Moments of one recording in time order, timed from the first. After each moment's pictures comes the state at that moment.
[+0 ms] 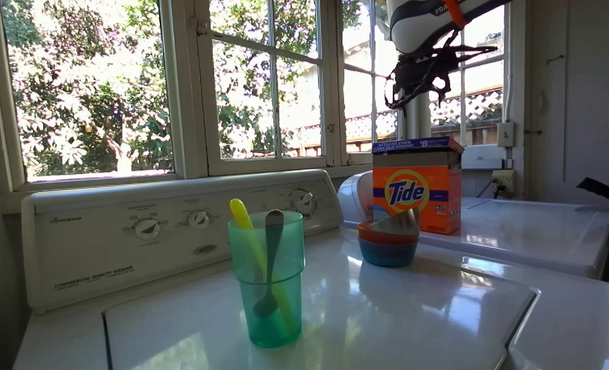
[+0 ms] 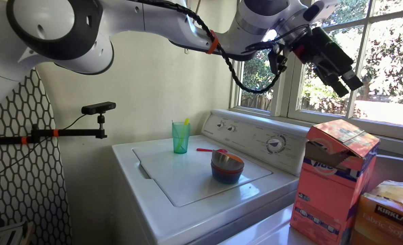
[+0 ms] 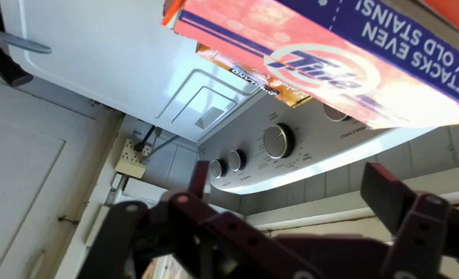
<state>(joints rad) -0.13 0.62 -0.22 -0.87 -0.49 1.93 0.75</state>
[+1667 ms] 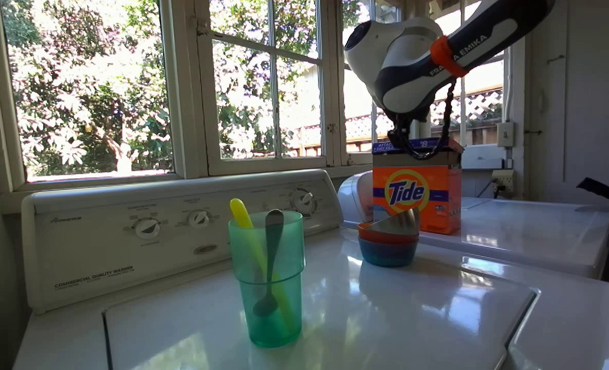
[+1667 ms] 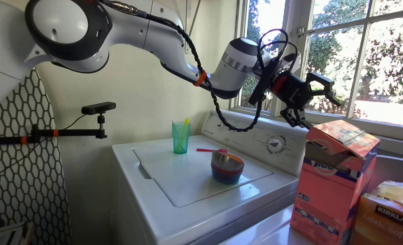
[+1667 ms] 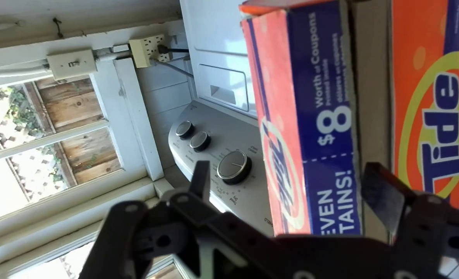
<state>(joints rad) 0.01 0.61 -0.23 -1.14 -0.91 1.94 0.18</state>
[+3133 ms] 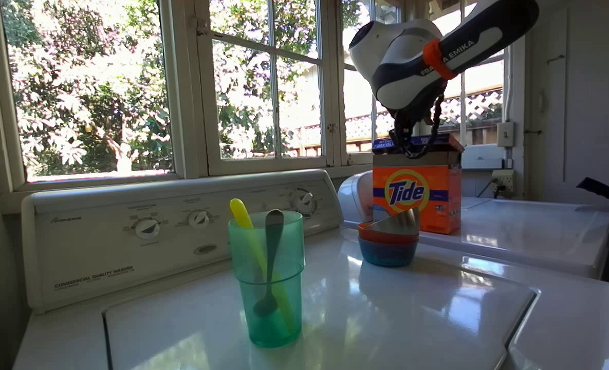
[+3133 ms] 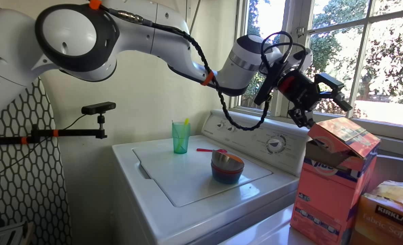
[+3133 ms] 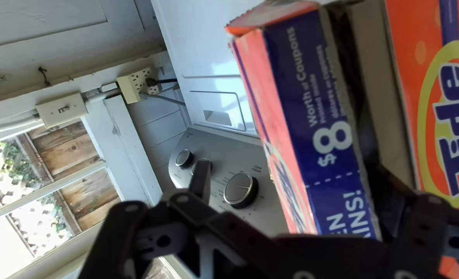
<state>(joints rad) -0.04 0.68 -0.21 -1.00 -0.81 1.86 0.22</state>
